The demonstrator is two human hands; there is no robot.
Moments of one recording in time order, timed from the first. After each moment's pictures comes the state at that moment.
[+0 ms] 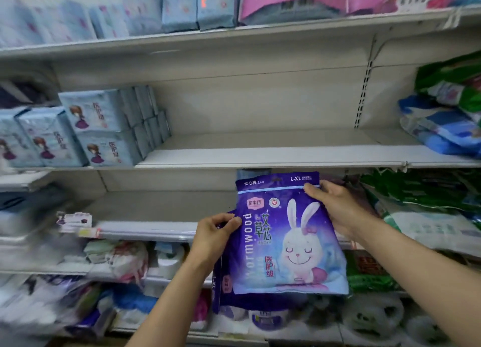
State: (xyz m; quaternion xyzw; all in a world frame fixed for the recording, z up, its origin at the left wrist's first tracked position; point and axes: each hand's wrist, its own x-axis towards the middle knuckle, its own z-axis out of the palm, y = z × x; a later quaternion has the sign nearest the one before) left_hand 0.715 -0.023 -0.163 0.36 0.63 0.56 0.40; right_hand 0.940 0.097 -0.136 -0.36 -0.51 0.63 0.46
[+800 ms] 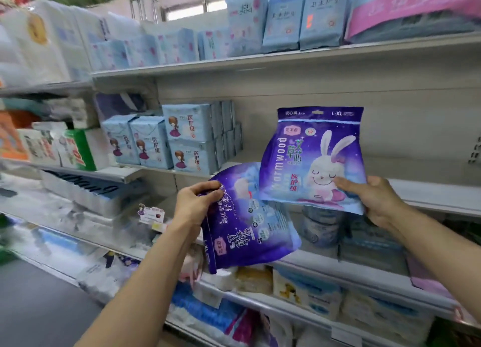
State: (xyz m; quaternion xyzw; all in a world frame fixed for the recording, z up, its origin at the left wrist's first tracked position) left_hand 0.559 -0.052 -0.082 0.25 0.62 0.71 0.24; right_hand 0.825 0.141 -0.078 -0.33 -0.55 0.62 0.45
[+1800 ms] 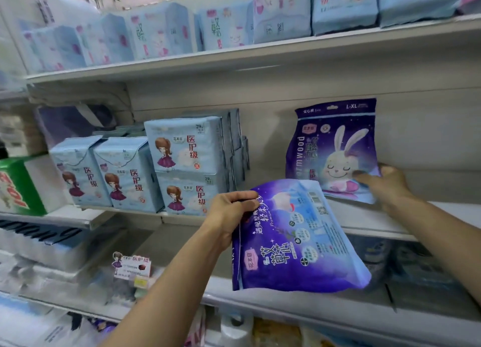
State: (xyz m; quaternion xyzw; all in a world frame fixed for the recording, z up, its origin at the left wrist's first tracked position) left_hand 0.430 0.087 -0.077 0.31 0.59 0.62 0.42; right_hand 0.676 0.274 -0.082 -0.47 -0.56 0.42 0.54
